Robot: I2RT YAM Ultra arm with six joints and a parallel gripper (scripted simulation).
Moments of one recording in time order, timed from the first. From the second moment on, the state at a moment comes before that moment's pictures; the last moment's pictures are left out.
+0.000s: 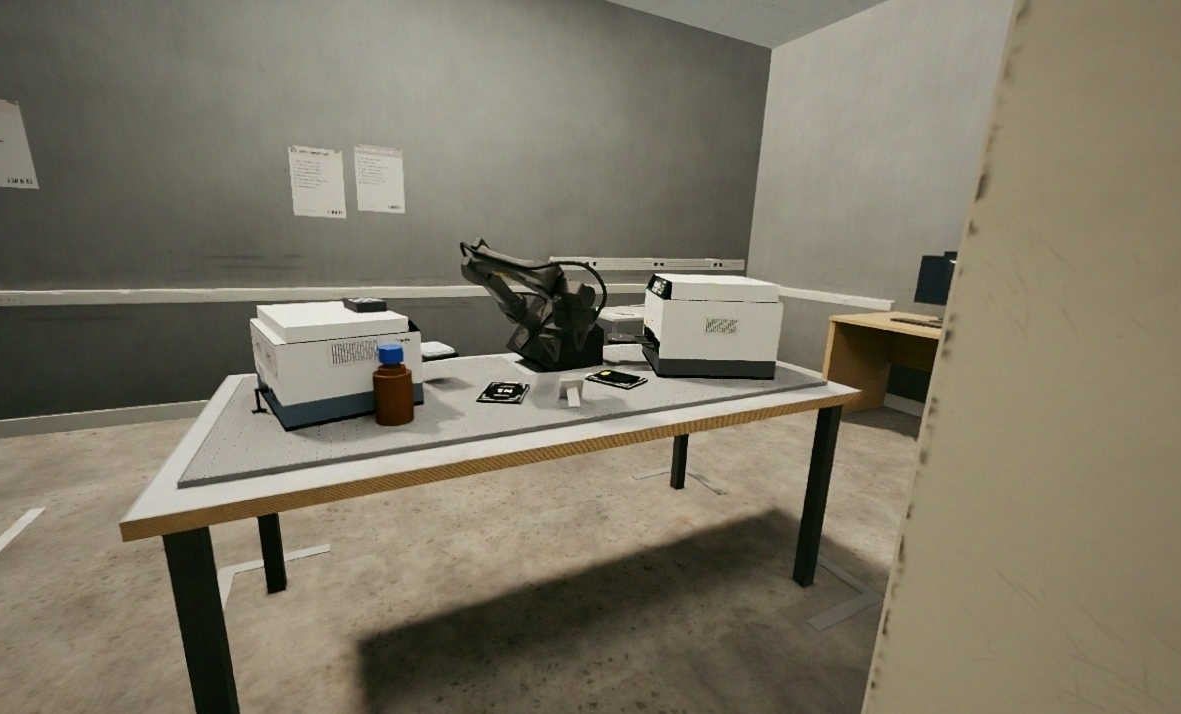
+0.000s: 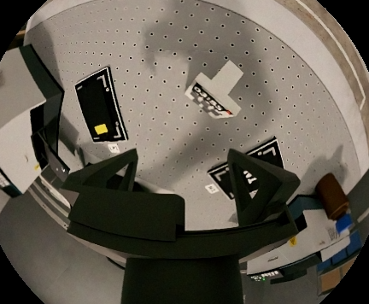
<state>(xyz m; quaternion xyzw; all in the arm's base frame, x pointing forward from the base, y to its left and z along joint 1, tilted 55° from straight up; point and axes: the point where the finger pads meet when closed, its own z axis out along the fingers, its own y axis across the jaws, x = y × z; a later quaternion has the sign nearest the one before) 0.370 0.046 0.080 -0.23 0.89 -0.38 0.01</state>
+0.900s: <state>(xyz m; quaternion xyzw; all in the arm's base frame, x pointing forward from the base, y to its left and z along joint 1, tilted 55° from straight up) 0.361 -0.008 0.150 -0.23 0.90 -0.37 0.02</state>
